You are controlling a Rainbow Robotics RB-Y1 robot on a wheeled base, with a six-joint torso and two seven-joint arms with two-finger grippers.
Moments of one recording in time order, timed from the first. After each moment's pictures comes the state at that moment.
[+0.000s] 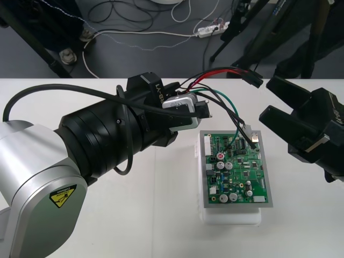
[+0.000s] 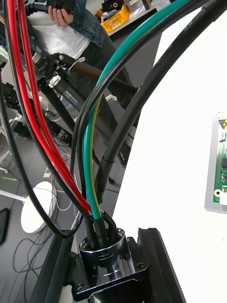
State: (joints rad) right arm 0.20 -0.42 -0.20 -2.32 1.03 -0.90 -0.66; left arm -0.15 0.23 -0.35 -2.48 -2.69 -1.11 0.56
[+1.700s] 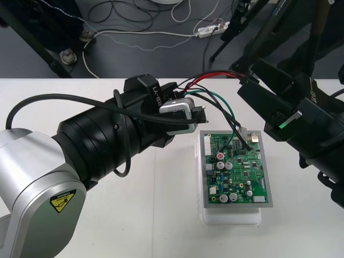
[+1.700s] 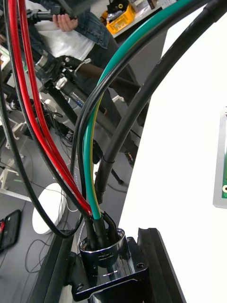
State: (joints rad) right arm 0.14 -0.42 -0.06 -2.33 1.09 -0.70 -0.66; left arm -0.10 0.23 -0.35 -2.48 -2.69 -1.04 0.49
